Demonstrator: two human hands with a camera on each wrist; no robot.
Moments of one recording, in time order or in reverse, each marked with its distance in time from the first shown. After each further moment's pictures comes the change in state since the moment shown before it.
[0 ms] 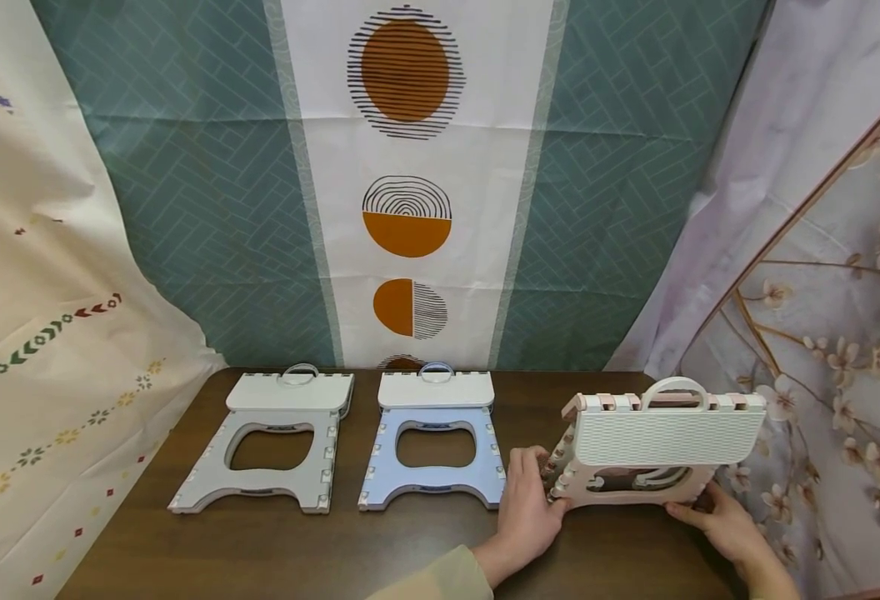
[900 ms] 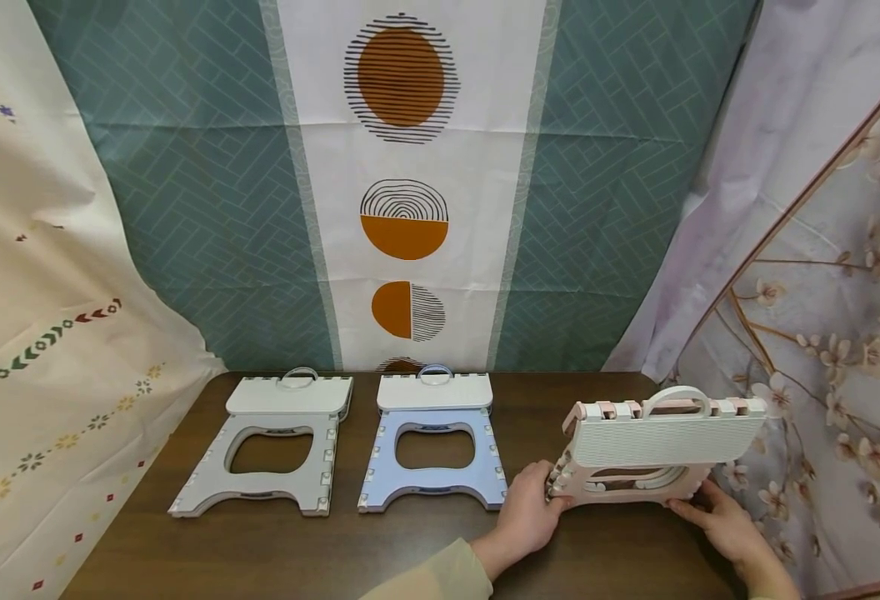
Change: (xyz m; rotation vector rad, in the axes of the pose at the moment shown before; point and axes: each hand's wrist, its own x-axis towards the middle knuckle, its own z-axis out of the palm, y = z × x) left_hand 0.006 0.006 -0.005 -0.039 -0.181 -0.079; right_hand -0.001 0.007 0.004 -0.002 0.029 -0.064
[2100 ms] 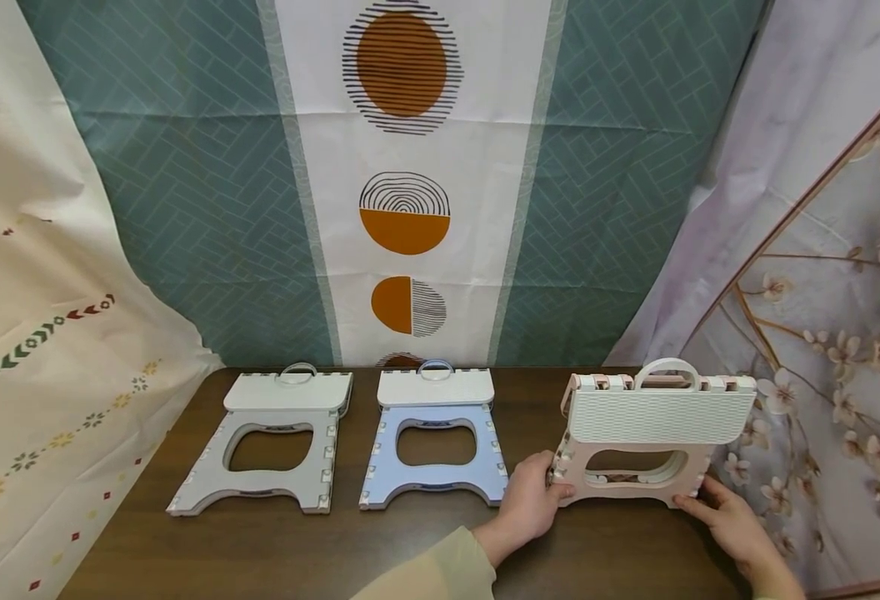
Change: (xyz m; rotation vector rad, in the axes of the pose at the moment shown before) left_hand 0.012 0.001 -0.006 -0.045 -0.044 -0.001; right_hand -0.005 0.005 0.000 0.002 0.065 -0.014
